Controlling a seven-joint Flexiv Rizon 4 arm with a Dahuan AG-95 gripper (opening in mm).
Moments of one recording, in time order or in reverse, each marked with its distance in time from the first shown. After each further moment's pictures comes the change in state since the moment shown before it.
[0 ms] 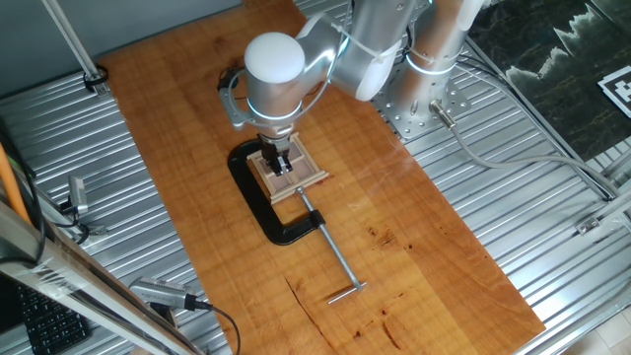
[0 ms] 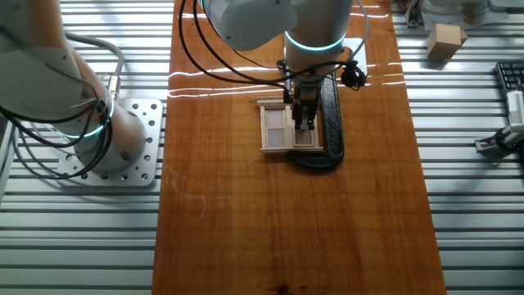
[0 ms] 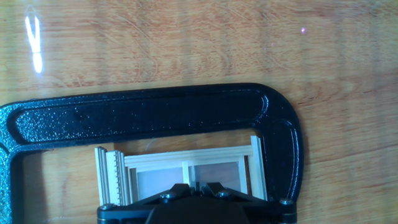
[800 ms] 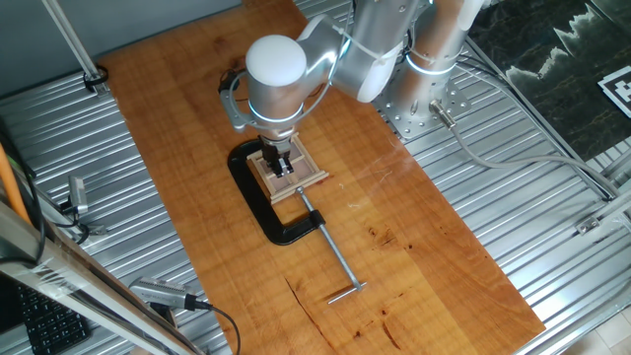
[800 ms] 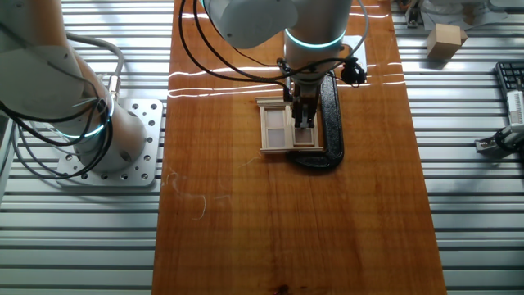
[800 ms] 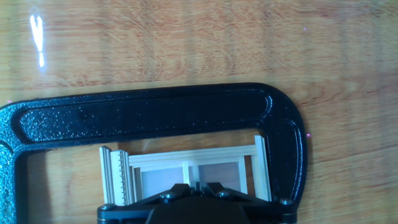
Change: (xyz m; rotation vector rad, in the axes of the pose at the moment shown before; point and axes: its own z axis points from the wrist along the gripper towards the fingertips) arm 0.000 0.004 0.000 0.005 0.001 -0.001
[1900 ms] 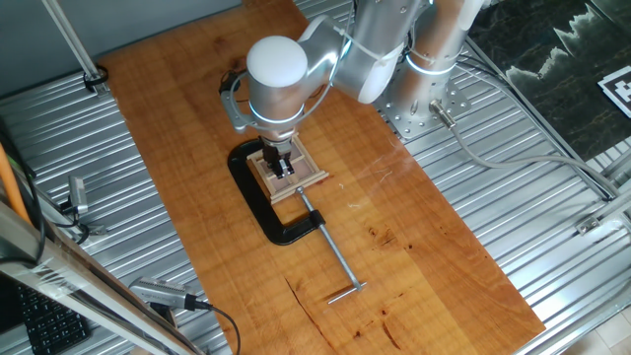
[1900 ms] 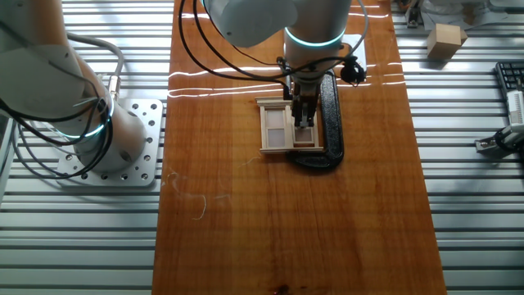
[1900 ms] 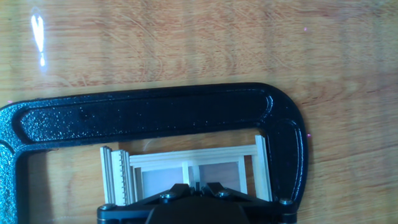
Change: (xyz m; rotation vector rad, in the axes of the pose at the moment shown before) arm 0.000 0.004 0.000 -0.001 0.001 -0.002
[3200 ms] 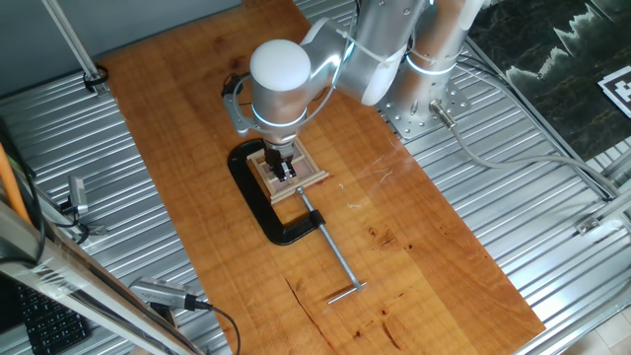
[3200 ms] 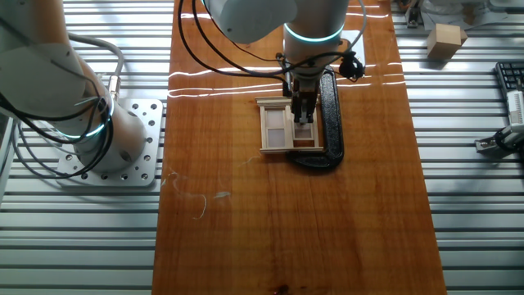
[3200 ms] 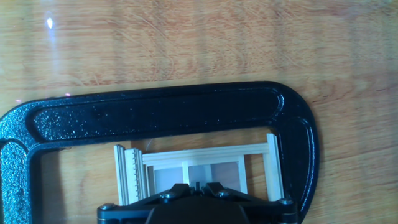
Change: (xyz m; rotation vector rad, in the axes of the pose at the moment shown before) arm 0.001 0.008 -0.001 0.000 -0.003 0.006
